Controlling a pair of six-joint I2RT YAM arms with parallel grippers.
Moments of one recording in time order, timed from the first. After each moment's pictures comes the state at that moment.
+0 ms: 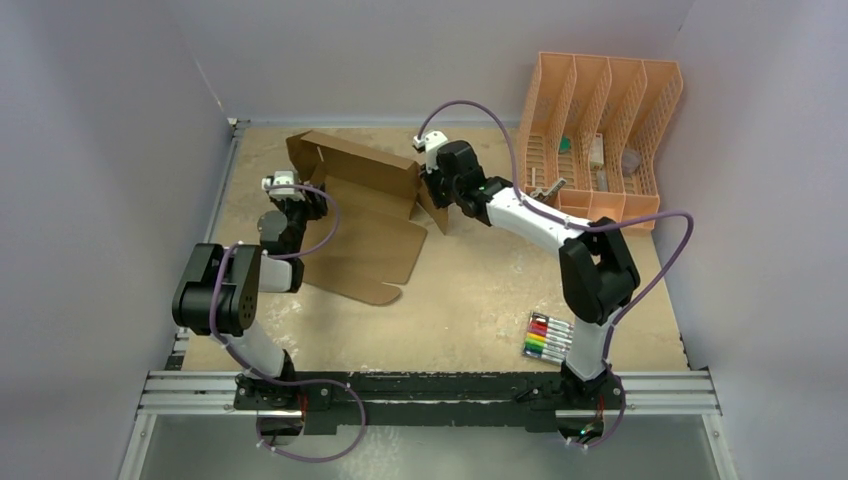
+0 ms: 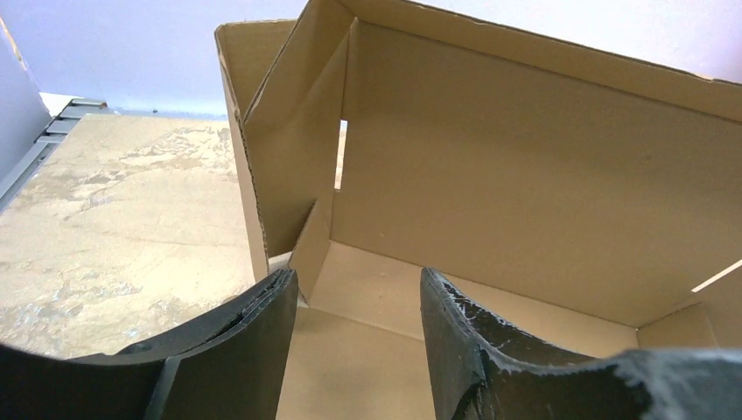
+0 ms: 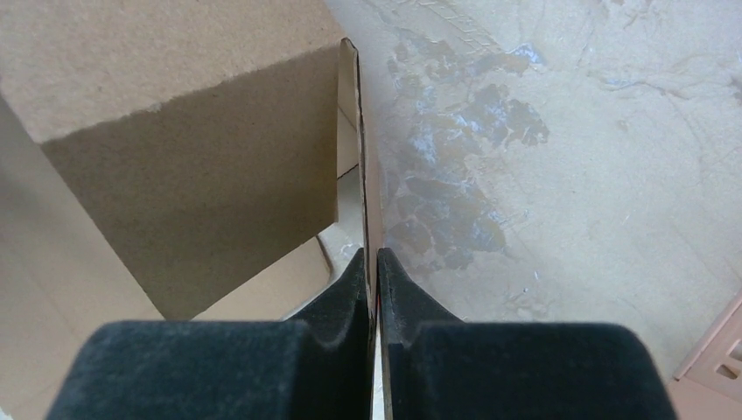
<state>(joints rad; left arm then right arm) -0.03 1.67 0.47 1.29 0.05 -0.14 0.62 1.86 1.41 -0.17 0.01 -0.01</state>
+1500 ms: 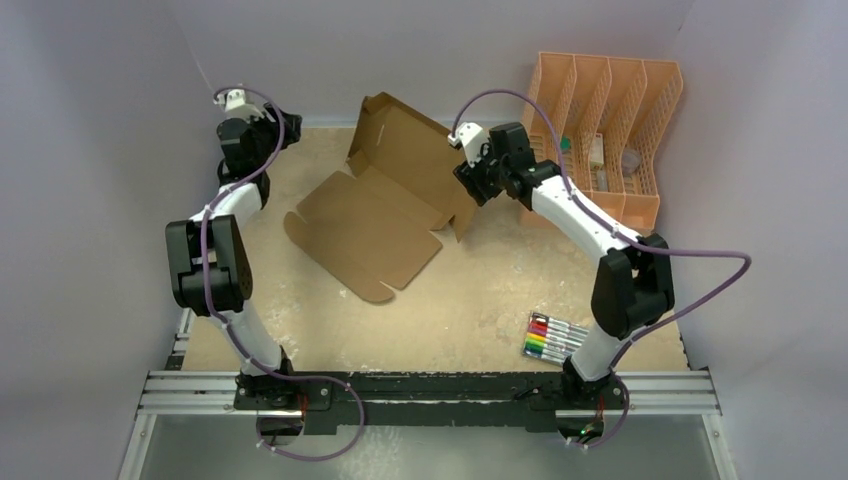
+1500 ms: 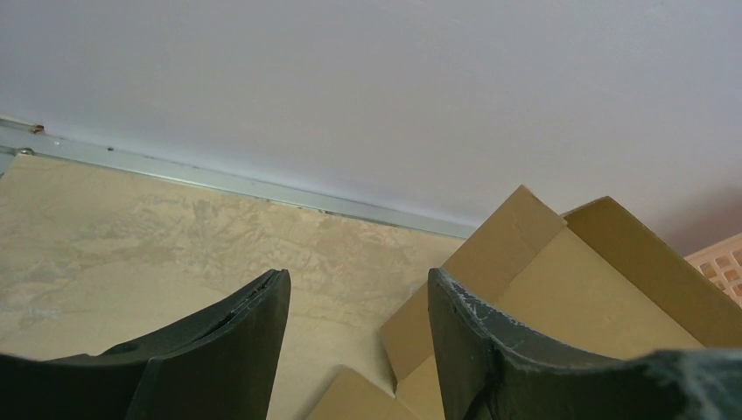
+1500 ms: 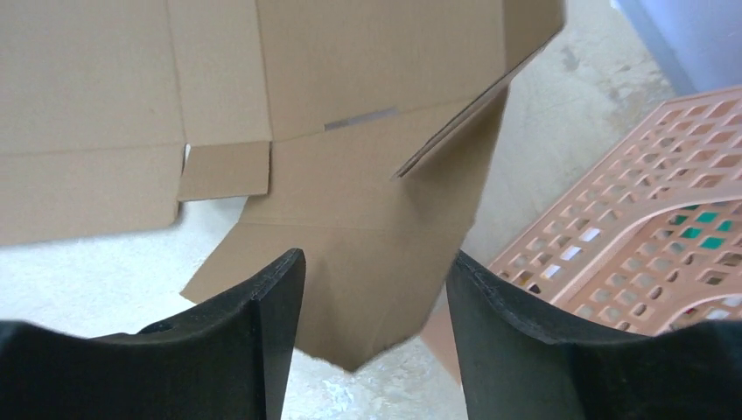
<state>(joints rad) 0.16 1.82 1.23 0.54 0.26 -0.43 0.42 1.71 1.39 -0.41 -0.11 -0.41</state>
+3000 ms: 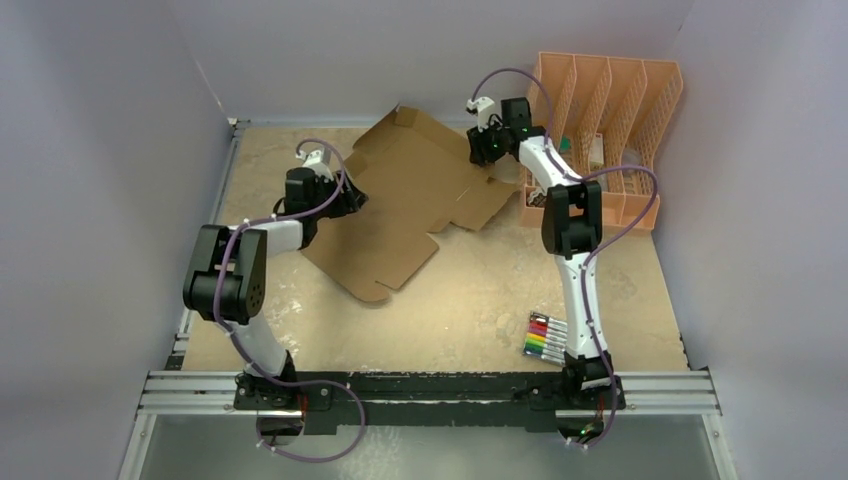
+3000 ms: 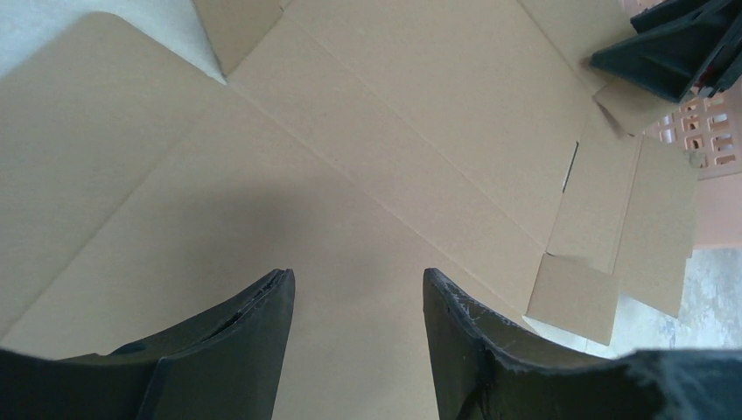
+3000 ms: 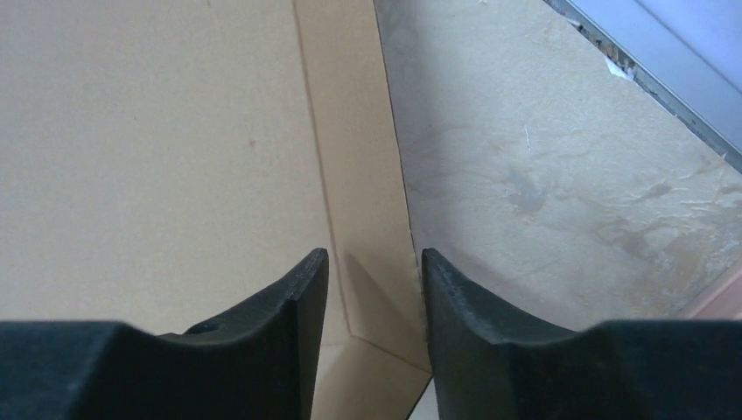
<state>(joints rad) -0.11 1.75 0.87 0.42 0.31 -0.44 0.19 2.55 2.26 -0.50 -0.39 -0.35</state>
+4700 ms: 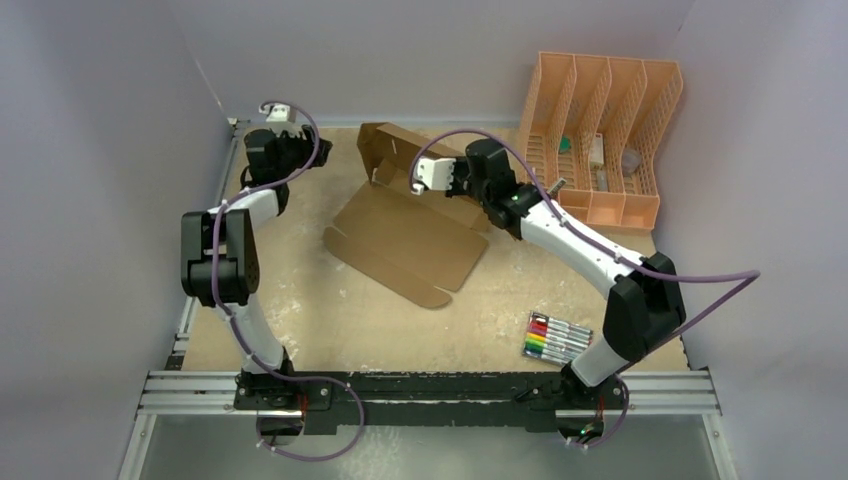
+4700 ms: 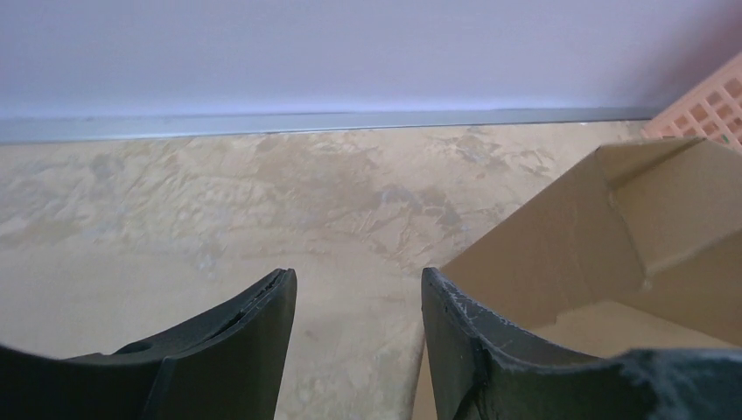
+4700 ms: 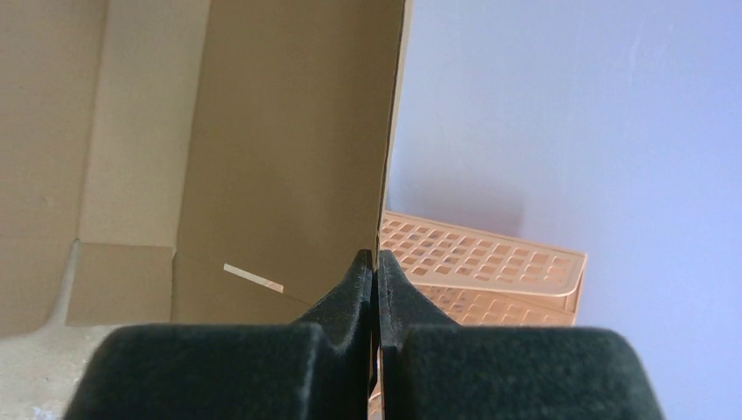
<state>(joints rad) 0.07 1.85 1.15 0.52 0.37 -0.21 0.59 1.60 1.32 -0.20 0.16 -1.12</state>
